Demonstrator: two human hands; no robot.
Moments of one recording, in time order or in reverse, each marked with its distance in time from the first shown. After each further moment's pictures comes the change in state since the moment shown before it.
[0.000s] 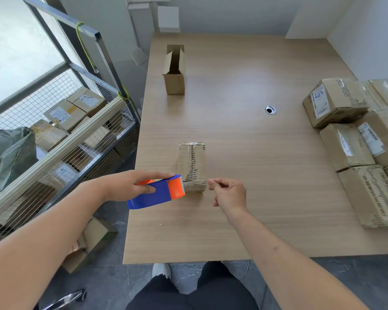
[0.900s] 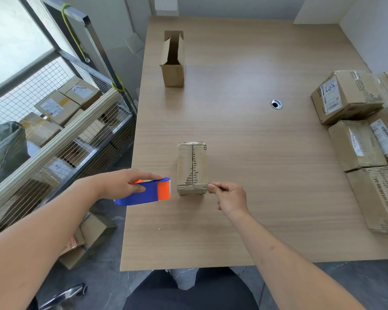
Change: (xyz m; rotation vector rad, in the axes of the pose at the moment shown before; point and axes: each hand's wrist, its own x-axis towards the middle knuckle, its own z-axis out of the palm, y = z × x) left_hand 0.035 -0.042 -0.021 0.126 -0.066 -0.129; right_hand 0.039 0.029 0.008 -0.033 -0.075 0.070
